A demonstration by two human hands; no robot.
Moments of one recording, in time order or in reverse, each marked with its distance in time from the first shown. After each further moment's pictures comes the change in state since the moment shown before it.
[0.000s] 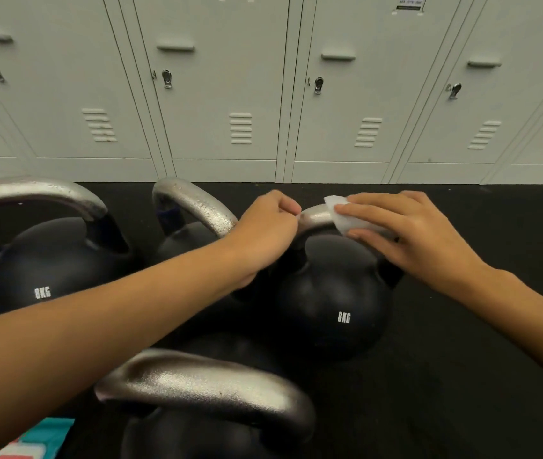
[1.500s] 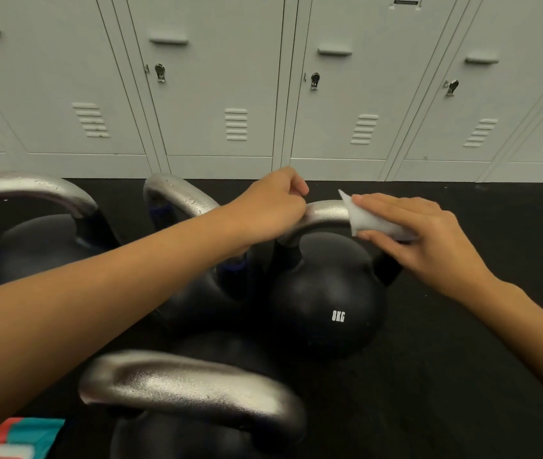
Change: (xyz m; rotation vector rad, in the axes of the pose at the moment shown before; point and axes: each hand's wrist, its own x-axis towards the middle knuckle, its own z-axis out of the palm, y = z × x) left_hand 0.016 0.021 -0.008 0.218 -0.161 0.133; right_hand -0.019 0.009 -0.002 0.250 0.024 0.194
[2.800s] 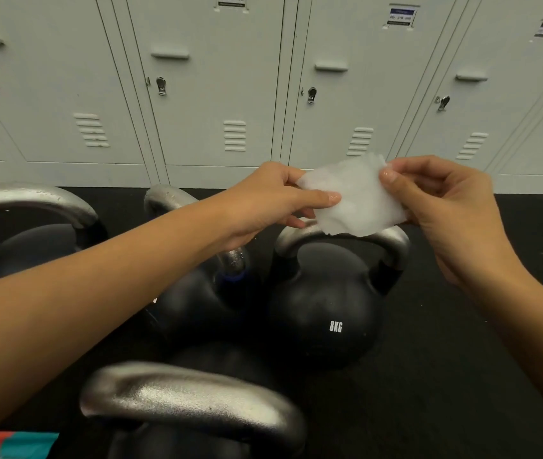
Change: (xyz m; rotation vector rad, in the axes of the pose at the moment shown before) left_hand -0.004 0.014 -0.013 -0.423 -0.157 0.073; right_hand 0.035 -0.060 -0.033 0.764 0.373 0.513
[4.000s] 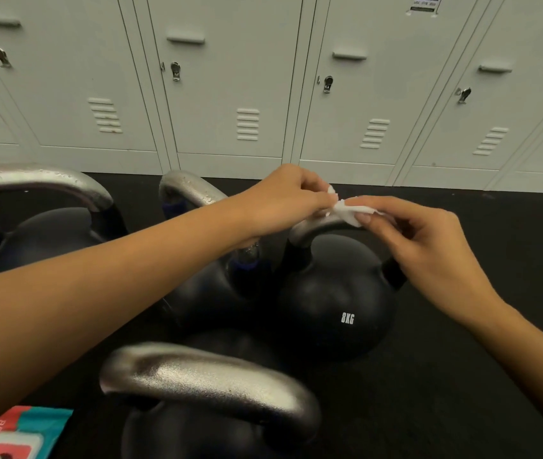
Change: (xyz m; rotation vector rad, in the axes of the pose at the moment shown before) left_hand -0.003 -0.012 0.001 0.297 0.089 0.006; right_hand -0.028 0.024 0.013 -0.351 -0.323 -0.245
